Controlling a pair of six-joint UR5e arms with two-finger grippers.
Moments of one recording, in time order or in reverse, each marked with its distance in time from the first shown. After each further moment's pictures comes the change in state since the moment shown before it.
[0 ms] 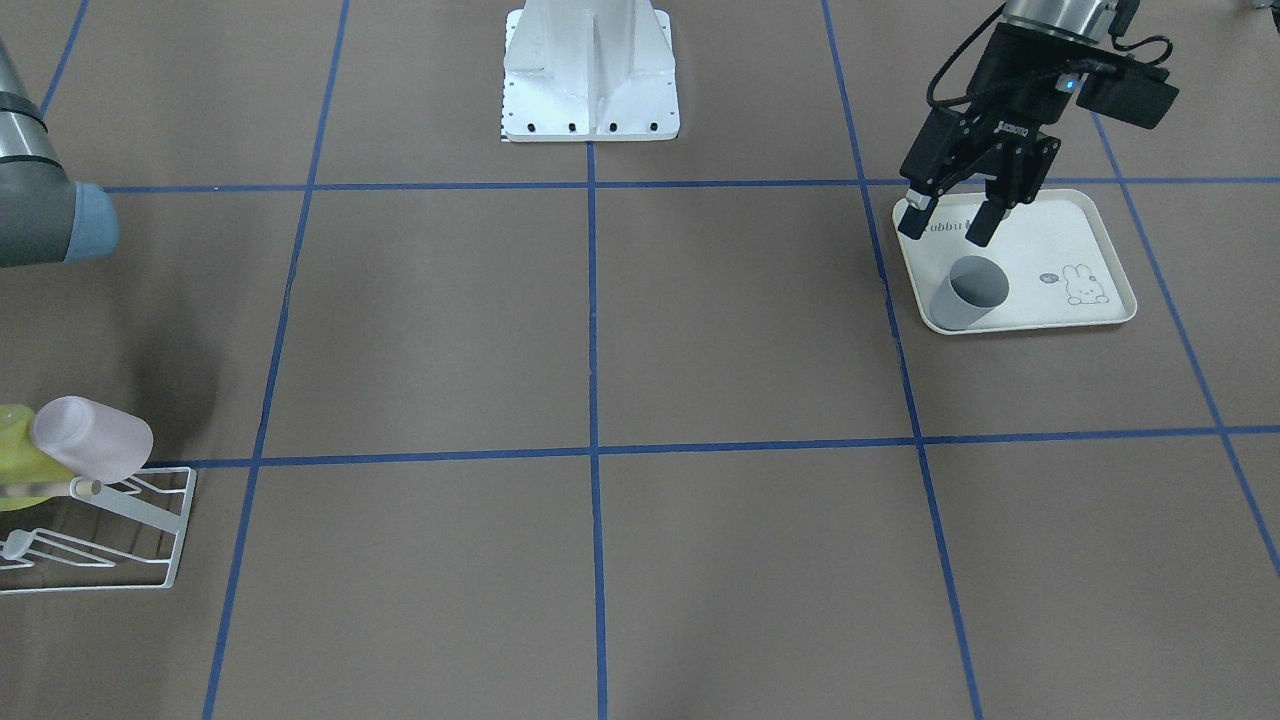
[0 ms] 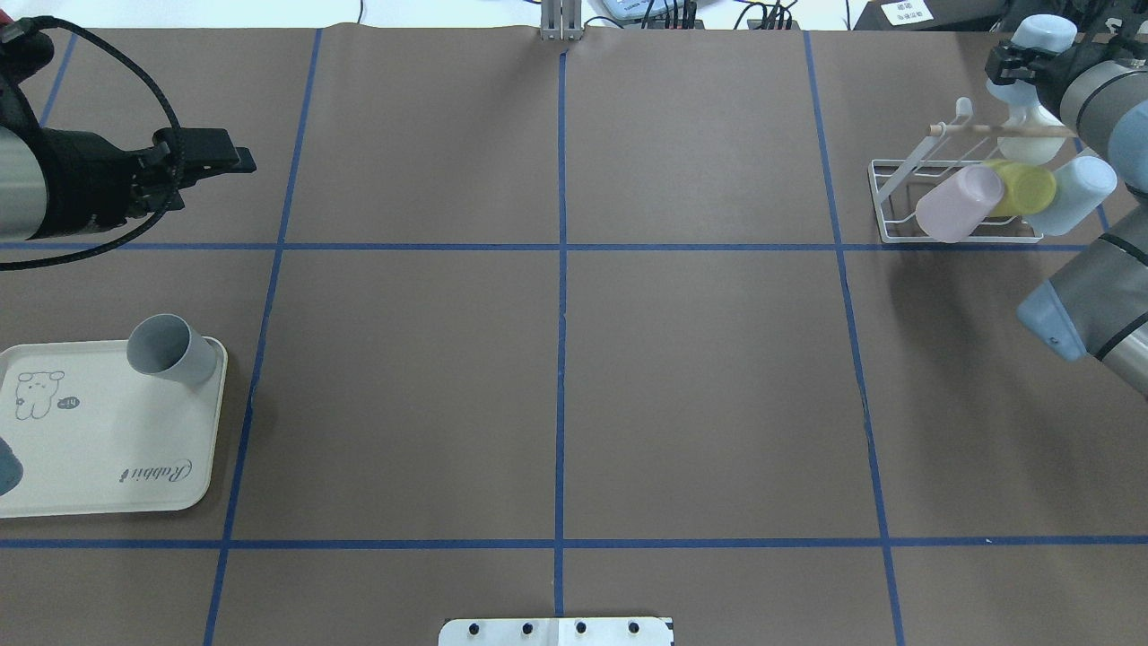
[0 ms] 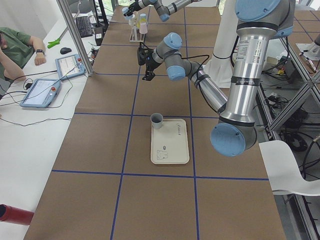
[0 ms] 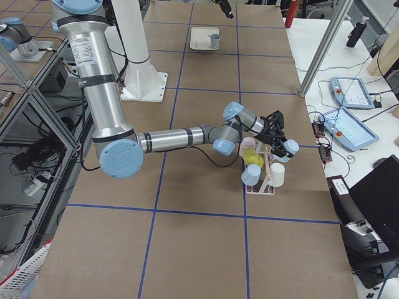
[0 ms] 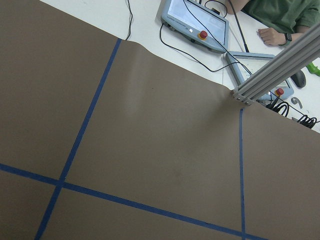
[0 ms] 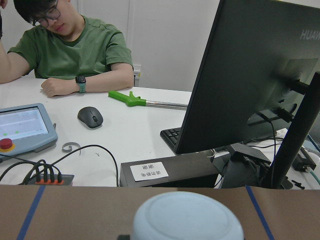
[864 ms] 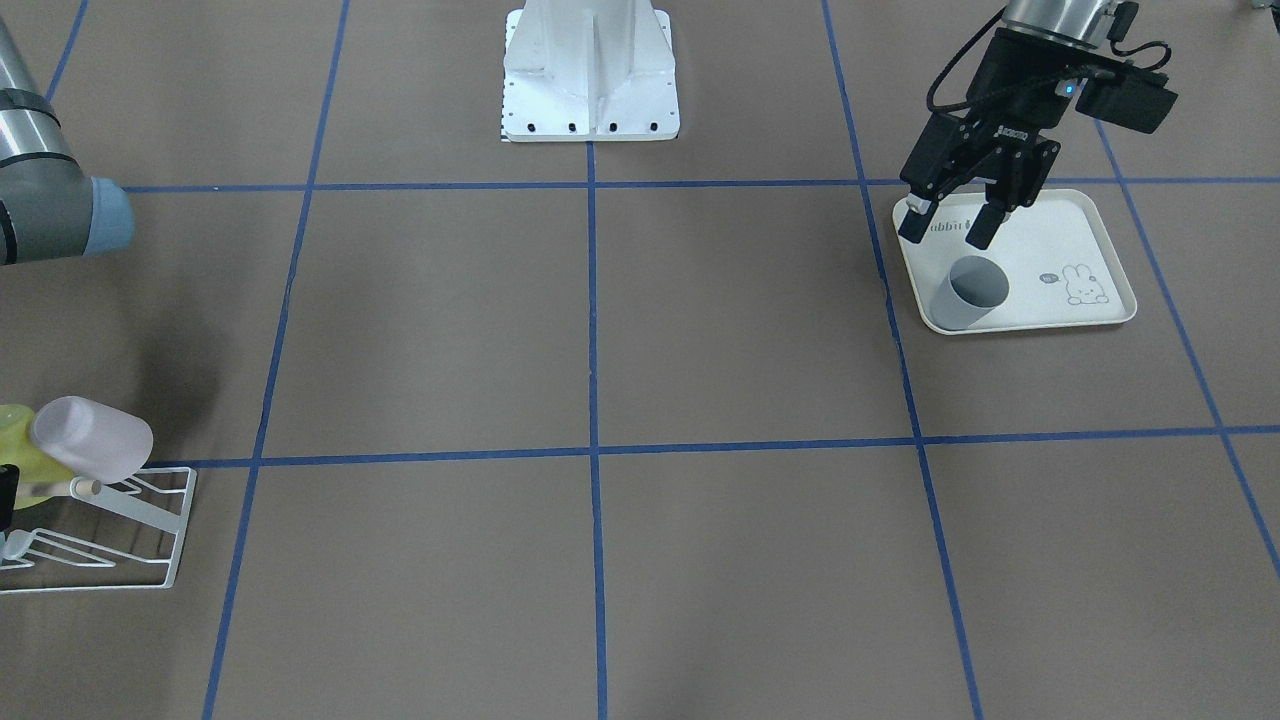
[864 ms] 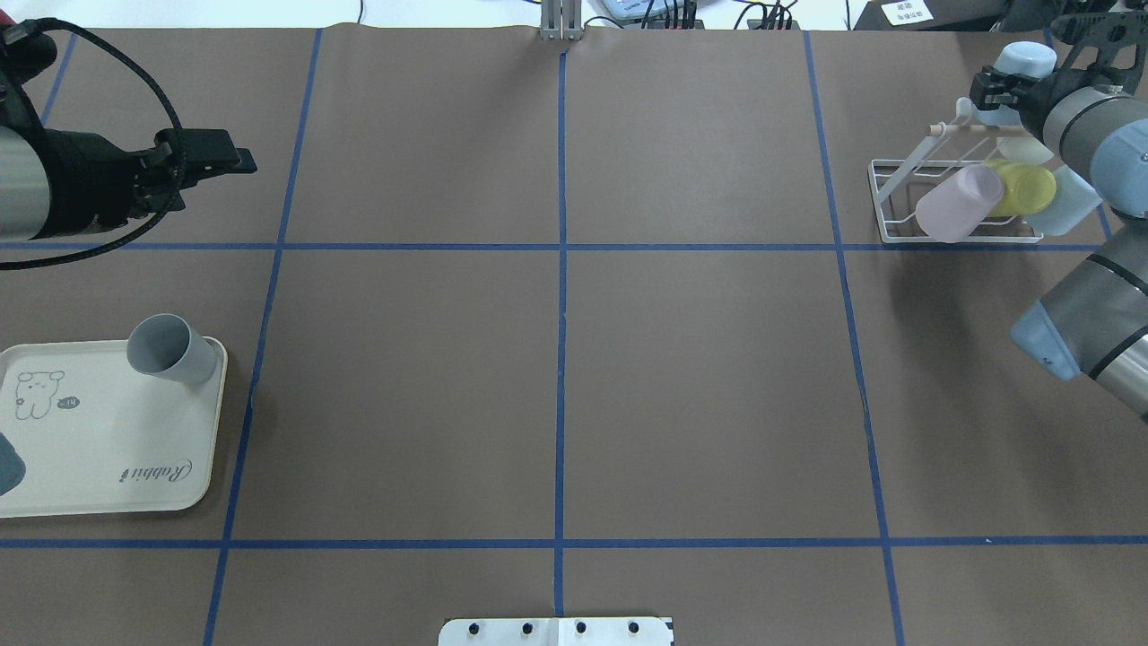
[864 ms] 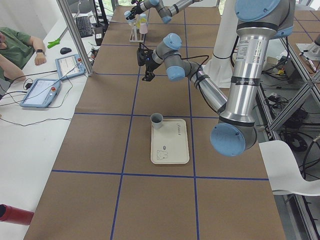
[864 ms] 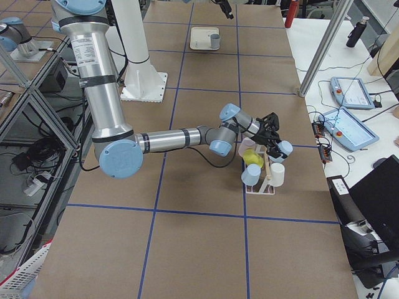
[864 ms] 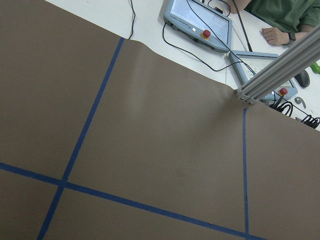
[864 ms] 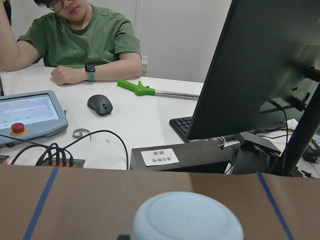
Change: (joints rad) left arm 0.001 0.000 0.004 -0.001 0.000 -0.002; right arm -0.035 -0.024 0.002 0.001 -0.001 0.001
